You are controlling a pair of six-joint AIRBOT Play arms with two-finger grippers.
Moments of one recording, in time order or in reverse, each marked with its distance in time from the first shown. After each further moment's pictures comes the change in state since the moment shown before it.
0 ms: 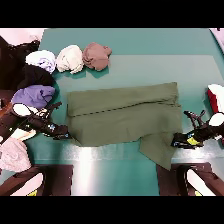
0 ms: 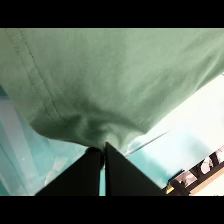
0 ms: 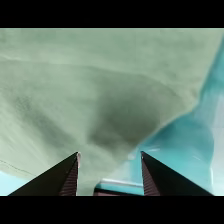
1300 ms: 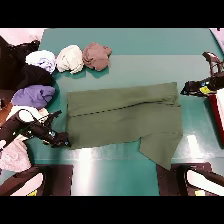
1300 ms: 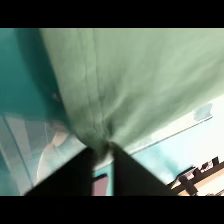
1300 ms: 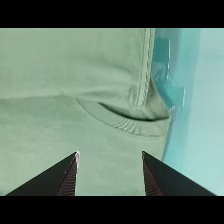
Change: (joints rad) left arm 0.000 0.000 -0.095 0.061 -0.006 -0.084; right arm 0.047 -0.310 0.750 -0.021 -0.066 -0.016
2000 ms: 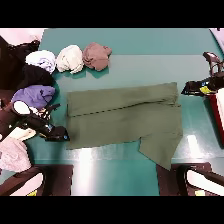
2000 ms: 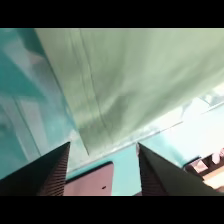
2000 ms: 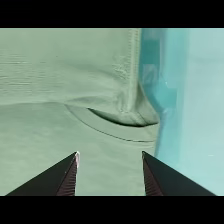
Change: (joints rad) left arm 0.000 -0.007 0.115 0.067 -0.052 -0.016; right arm -0.002 -0.006 0.000 -0.021 -0.035 0.003
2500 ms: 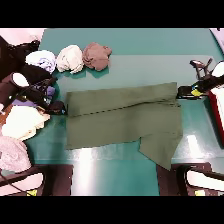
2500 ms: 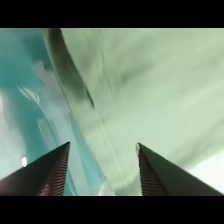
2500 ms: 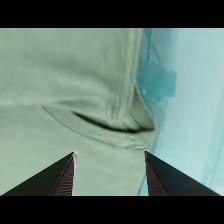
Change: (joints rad) left arm 0.001 -0.252 0.426 0.086 0.024 0.038; right arm 0.043 -0.118 0.003 -0.085 -0.004 0.015
